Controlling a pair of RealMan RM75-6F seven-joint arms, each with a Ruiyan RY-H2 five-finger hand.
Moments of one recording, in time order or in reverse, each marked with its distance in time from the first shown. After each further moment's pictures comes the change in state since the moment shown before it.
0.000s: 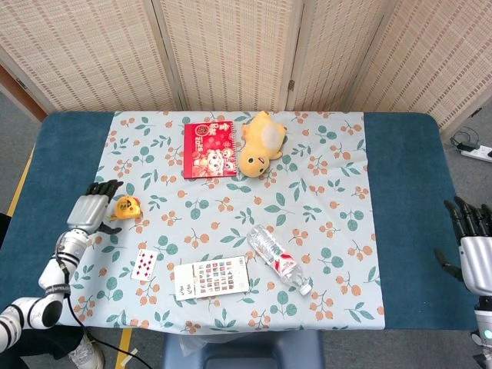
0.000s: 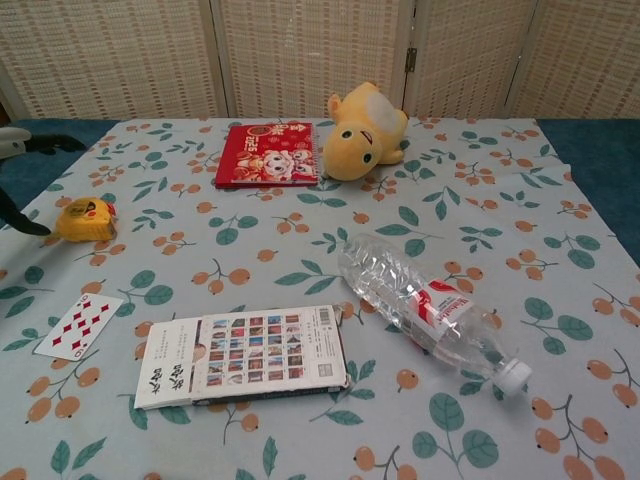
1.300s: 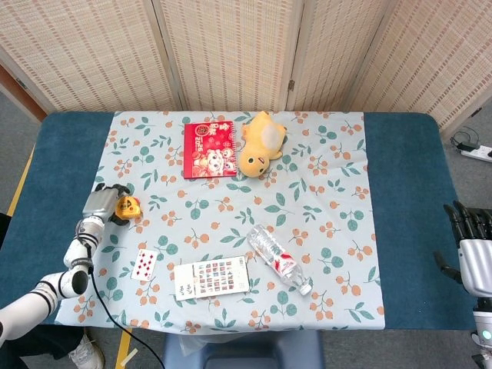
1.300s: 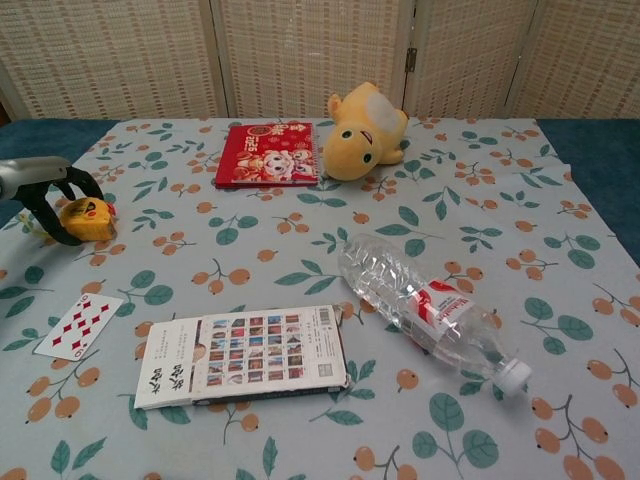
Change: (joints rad) left arm -0.161 -0.193 -0.001 0.323 -0.267 -0.230 0.082; right arm -0.001 -0.024 -0.010 0.030 0.020 -0.021 0.016
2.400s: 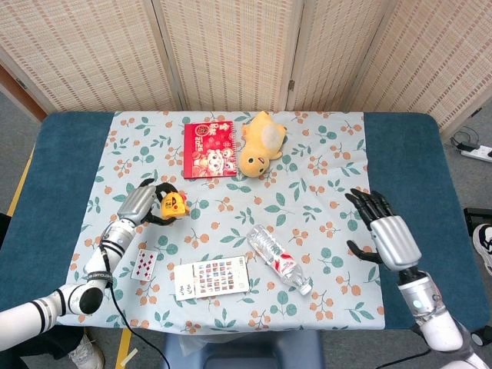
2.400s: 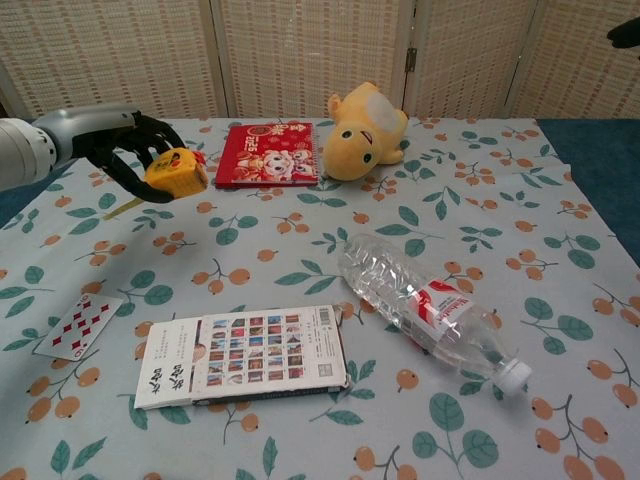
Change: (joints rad) left arm 0.012 0.142 -0.094 -0.537 0.092 0.194 -0.141; right arm 0.240 -0.094 0.048 -0.138 -0.093 -0.234 0.122
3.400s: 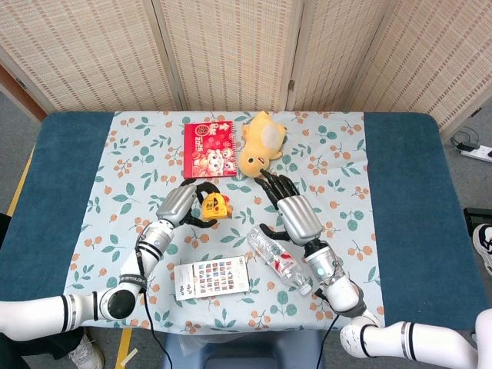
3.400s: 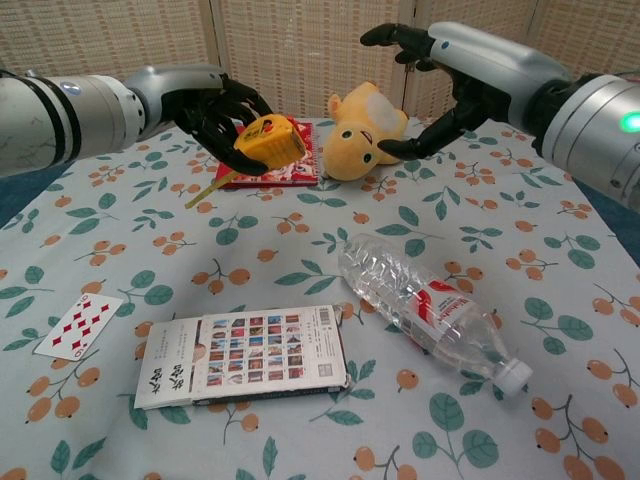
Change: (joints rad) left arm -0.167 -0.027 -0.045 -0.254 -0.293 0.125 0.197; right arm 0.333 -0.431 0.167 0.083 0.304 -0.139 -0.275
